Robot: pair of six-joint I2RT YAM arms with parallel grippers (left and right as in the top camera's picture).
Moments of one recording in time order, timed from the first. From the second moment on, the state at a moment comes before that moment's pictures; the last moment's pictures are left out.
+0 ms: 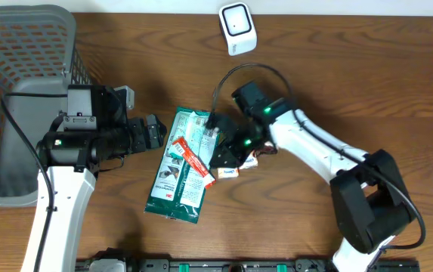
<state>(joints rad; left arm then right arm) -0.02 1.22 1.10 -0.96 0.36 -0.25 0.54 1.88 1.28 -0.77 -0.73 -0.25</state>
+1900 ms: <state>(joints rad) -0.13 1.38 0.86 -0.67 0.36 -0.38 0.65 1.84 1.02 -0.28 -0.54 -0.08</state>
